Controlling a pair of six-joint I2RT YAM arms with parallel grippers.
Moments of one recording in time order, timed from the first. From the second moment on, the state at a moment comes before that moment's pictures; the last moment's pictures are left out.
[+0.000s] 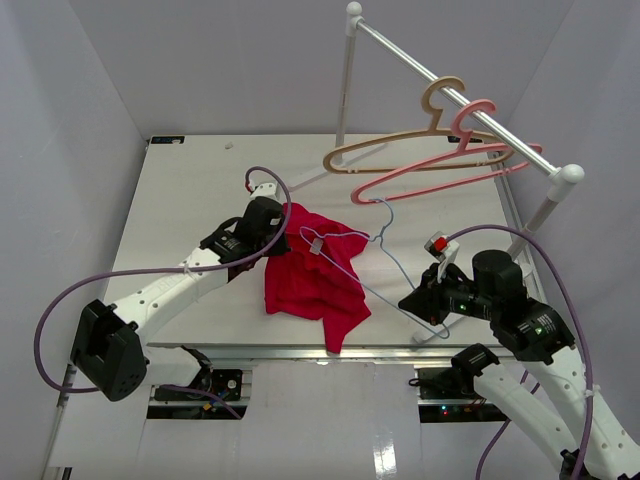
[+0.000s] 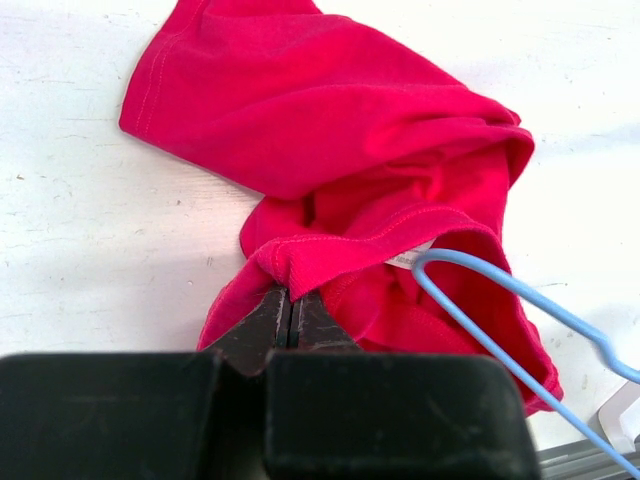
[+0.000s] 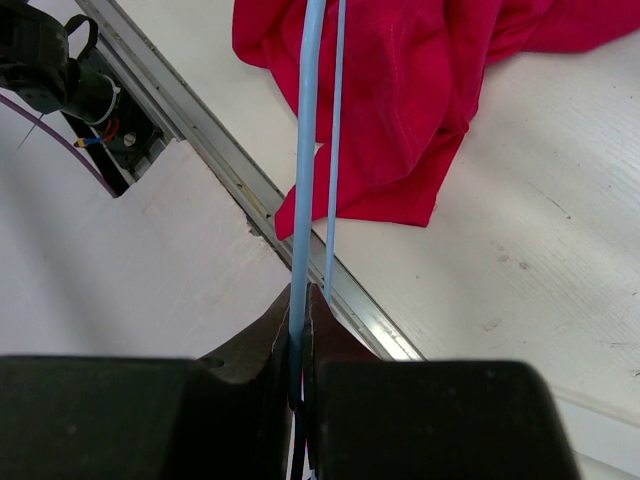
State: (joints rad) left arm -0.66 1.29 0.98 -0.40 -0.26 -0.57; right arm 0.55 0.51 0.80 -0.84 -0.50 0.16
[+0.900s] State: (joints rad) left arm -0.66 1.24 1.01 -0.42 -0.23 -0.53; right arm 0.55 0.57 0.72 -0.72 -0.55 0.19
